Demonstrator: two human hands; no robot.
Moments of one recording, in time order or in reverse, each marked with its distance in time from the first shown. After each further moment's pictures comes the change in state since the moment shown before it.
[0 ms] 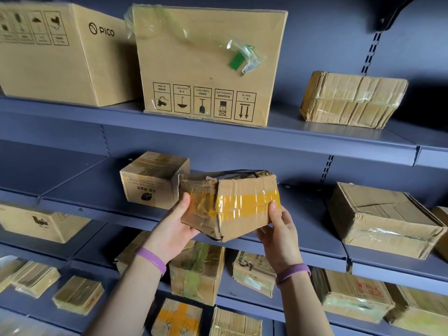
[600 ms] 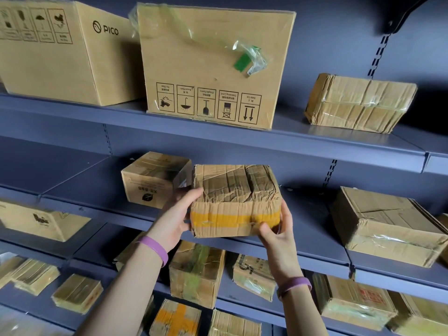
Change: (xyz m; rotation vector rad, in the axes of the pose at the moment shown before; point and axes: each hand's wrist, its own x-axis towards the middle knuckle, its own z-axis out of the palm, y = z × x) left_hand 0.011 0.018 0.014 0.340 0.225 0.009; right_hand 0.002 0.015 -0.012 -0.343 -0.102 -0.210
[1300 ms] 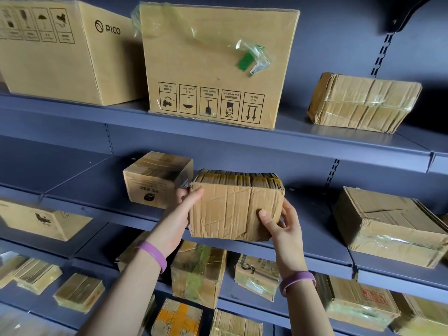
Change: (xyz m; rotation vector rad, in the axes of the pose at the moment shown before) left_hand 0.001 -0.001 0.004 0.061 0.138 0.069; right_hand 0.000 -0.031 0.012 -0.079 0.096 -0.002
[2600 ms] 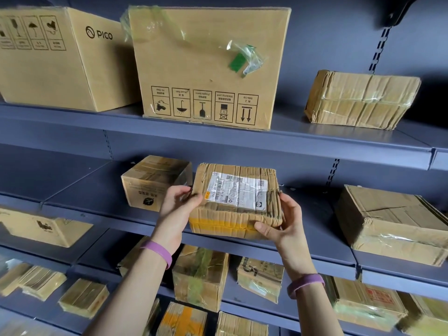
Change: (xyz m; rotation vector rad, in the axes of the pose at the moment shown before) left_hand 0.005 -0.005 0.003 -0.036 0.137 0.163; right_hand 0.007 0.003 -0.014 0.023 -0.138 -0.059
